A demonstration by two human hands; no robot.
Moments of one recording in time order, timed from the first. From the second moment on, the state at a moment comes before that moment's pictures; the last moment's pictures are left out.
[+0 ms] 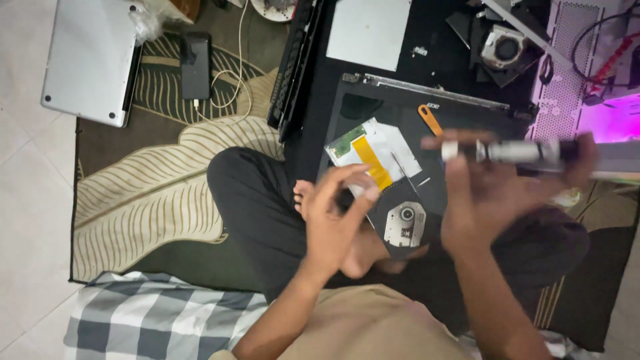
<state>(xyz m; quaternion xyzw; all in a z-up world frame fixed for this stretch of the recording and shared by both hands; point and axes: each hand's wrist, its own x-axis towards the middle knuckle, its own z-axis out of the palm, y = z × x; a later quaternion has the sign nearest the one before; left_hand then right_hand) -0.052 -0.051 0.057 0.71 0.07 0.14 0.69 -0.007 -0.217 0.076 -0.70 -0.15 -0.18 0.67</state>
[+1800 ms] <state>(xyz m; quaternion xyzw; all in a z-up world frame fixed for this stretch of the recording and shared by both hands) -0.101 -0.066 0.080 0.11 0.07 -0.16 0.98 -0.076 -0.225 0.123 -0.83 -0.24 -0.09 0.50</state>
